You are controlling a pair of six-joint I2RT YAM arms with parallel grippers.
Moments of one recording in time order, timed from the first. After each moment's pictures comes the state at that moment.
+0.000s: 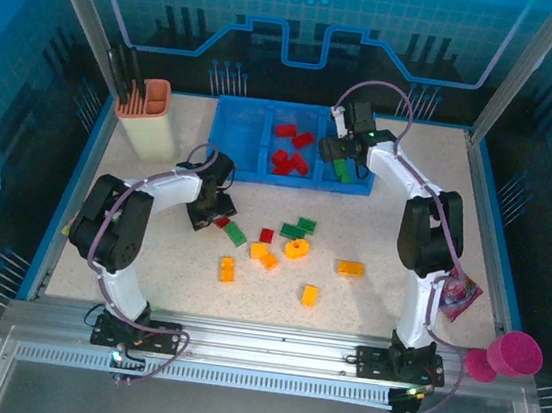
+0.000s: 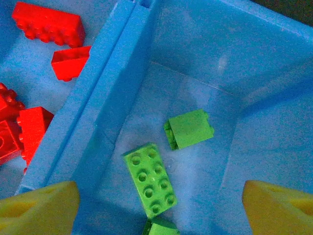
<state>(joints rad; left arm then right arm) -0.30 1.78 1.06 -0.66 0.00 -0.91 0.32 2.07 1.75 -0.54 0.13 -0.10</state>
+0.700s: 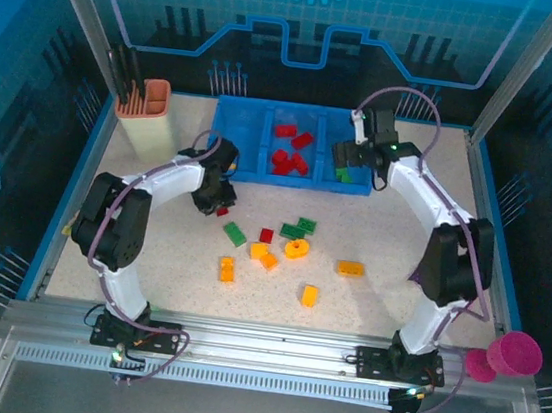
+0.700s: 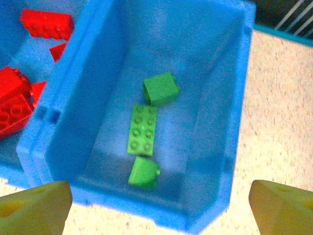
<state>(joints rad) -0.33 1.79 1.36 -0.80 -0.02 -0.81 0.28 1.73 1.42 -0.52 0.12 -0.01</state>
